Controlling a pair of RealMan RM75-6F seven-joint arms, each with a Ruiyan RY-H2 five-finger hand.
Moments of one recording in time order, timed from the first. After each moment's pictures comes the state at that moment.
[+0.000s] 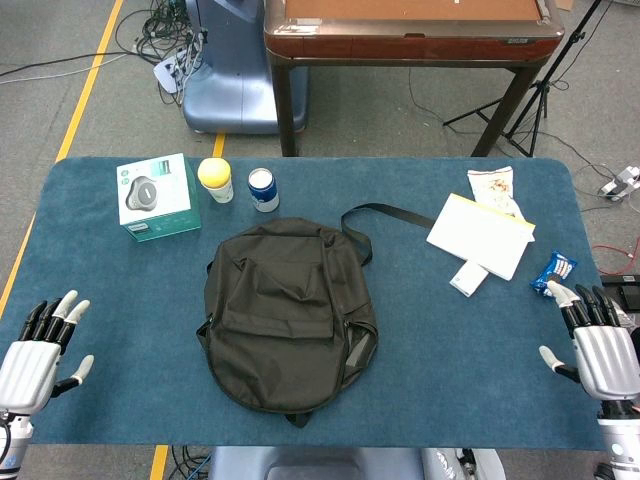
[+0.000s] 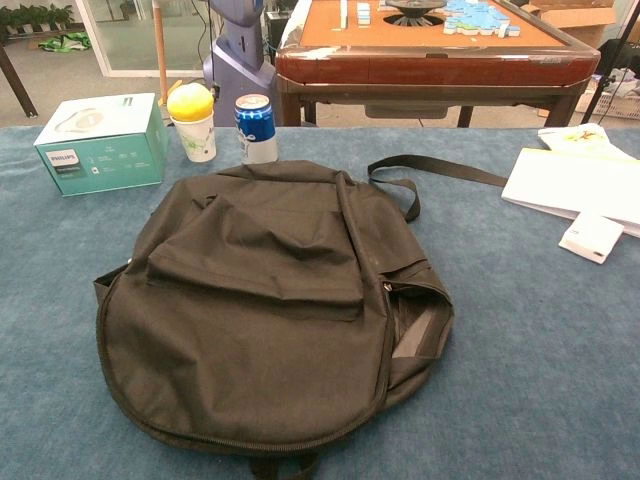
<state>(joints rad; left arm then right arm) -0.11 -1.17 -0.02 -1.51 1.59 1.52 0.05 0.06 -1.12 0.05 -1.61 -1.52 1.50 -0.08</state>
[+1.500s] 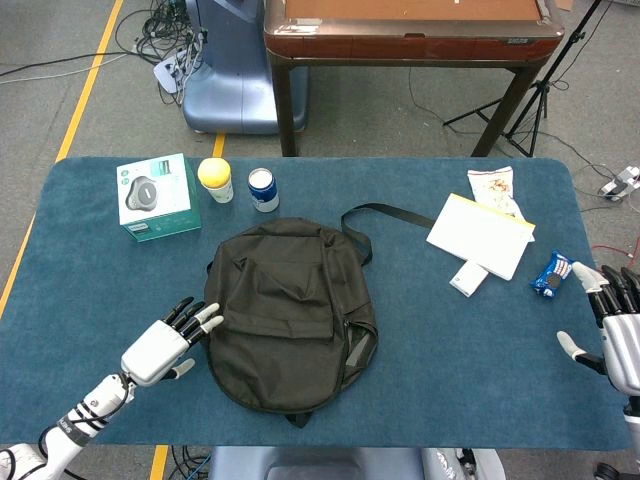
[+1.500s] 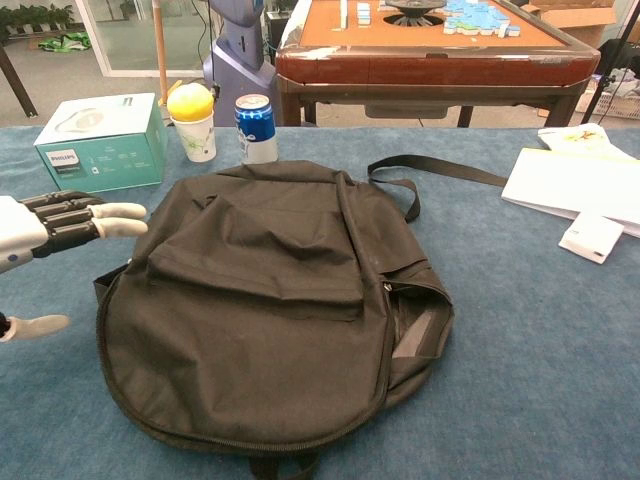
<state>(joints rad) -0.45 -1.40 0.06 -1.26 1.86 1.26 0.03 0.05 -0.98 0.09 -1.73 -1.54 1.57 -0.03</state>
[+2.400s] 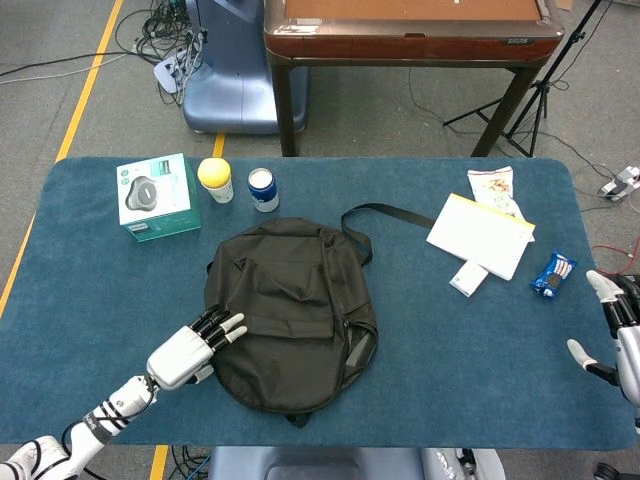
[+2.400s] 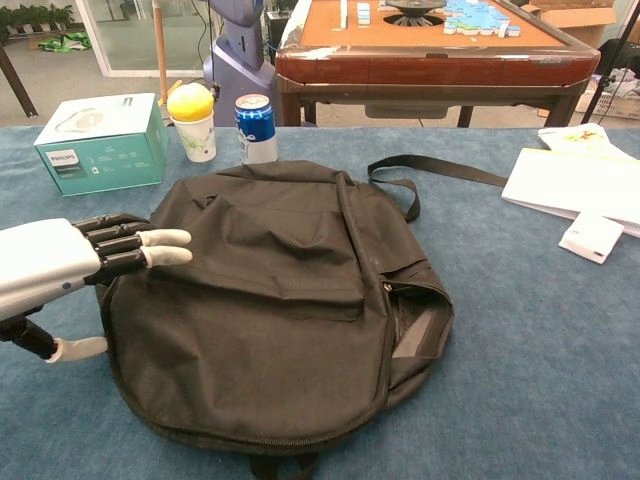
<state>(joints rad) -0.51 -1.48 0.09 -1.25 1.85 1.23 0.08 0.01 -0.99 0.08 -1.70 -1.55 1.62 0.01</state>
